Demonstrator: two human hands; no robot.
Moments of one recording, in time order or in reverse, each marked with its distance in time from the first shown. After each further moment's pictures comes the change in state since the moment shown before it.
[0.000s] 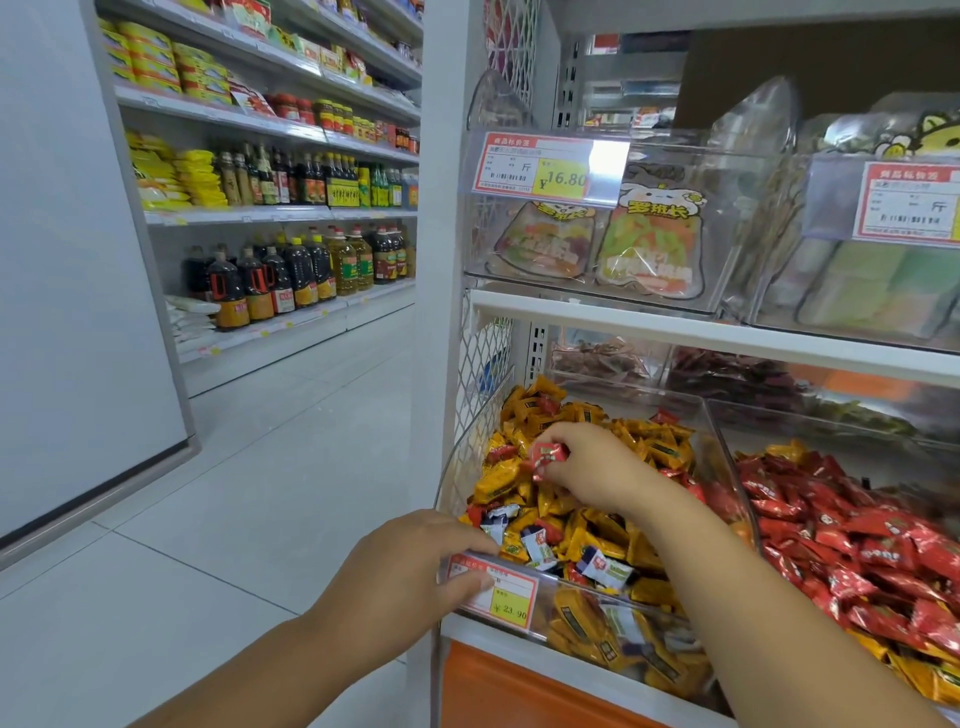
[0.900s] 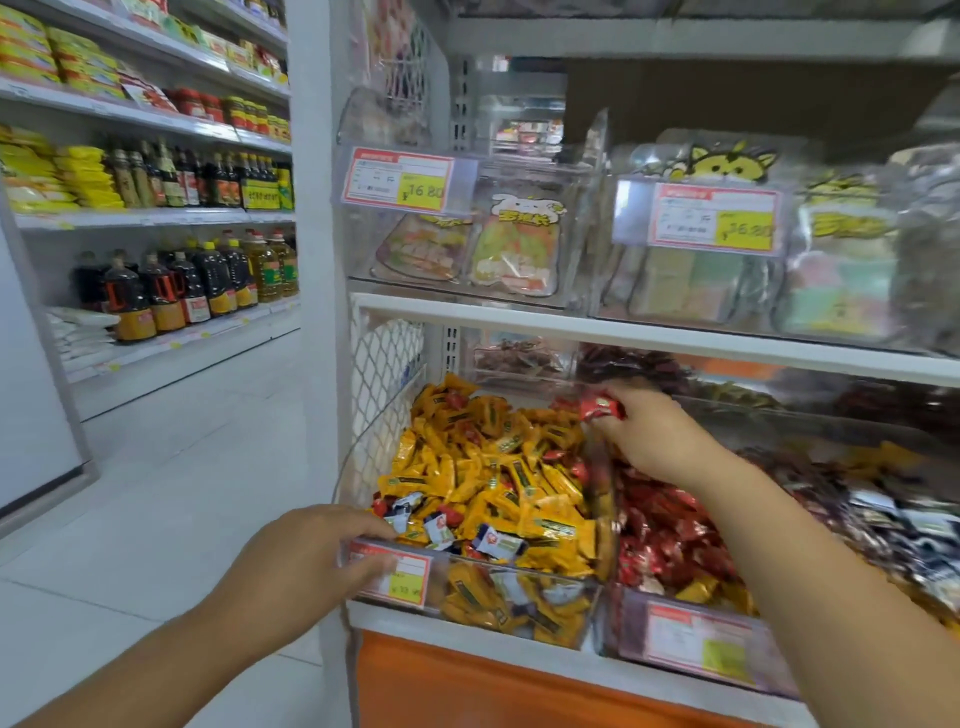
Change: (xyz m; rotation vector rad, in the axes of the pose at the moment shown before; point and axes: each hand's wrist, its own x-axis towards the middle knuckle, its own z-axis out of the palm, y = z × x) left_hand -0.005 0.018 -0.012 0.054 0.025 -0.037; right_hand -0.071 0.063 -0.100 -0.215 0.298 0.107
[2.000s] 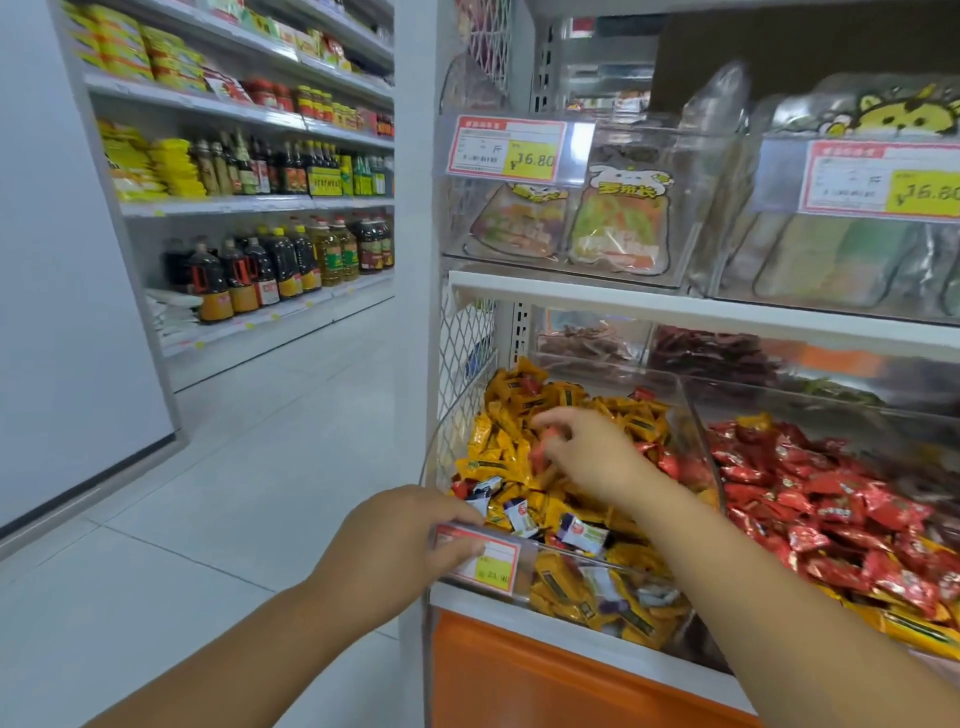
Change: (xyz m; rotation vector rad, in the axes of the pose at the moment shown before) left_hand -0.001 -0.005 0.007 -0.062 0.038 0.025; right_hand 0.016 -0.072 0.104 0.312 -0.201 -0.057
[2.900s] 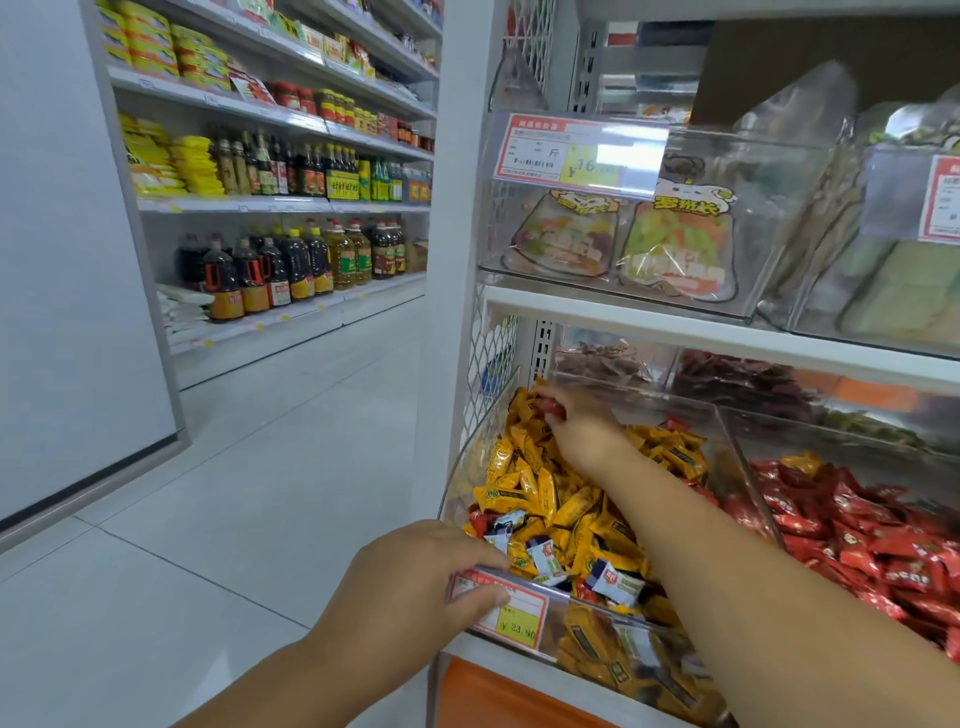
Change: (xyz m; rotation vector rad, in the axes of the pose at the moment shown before) left_hand 0.005 -0.014 0.007 0.002 -0.001 0.051; right_hand 0.084 -0.003 0.014 -0.160 0.126 -0.039
